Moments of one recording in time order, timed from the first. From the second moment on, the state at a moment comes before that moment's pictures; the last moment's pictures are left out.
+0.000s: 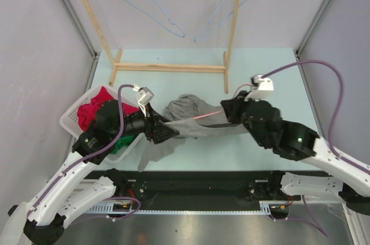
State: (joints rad) left arm -0.62 0.72 0.88 -0.41 0.58 -0.40; right arm 1.13 0.97 1.19 -0.56 0.70 0.66
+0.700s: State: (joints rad) left arm -0.63 0.54 0.82 -0.40 0.23 -0.46; right arm 1.03 0.47 1.13 -0.97 0.91 0.92
